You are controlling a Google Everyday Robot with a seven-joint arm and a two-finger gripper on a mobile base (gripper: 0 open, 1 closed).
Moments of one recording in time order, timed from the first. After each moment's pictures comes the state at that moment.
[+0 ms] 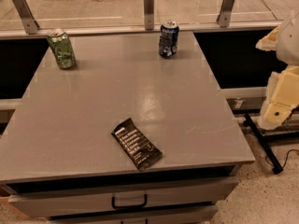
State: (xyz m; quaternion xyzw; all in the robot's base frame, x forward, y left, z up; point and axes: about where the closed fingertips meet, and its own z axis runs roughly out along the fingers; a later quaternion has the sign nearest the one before) arm 0.438 -0.217 0.976 -0.60 0.78 -0.03 0.16
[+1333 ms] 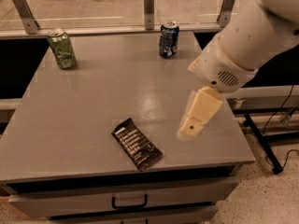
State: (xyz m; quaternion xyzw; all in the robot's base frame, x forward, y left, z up) arm 0.448 -0.085 0.923 -0.61 0.76 0.09 0.21
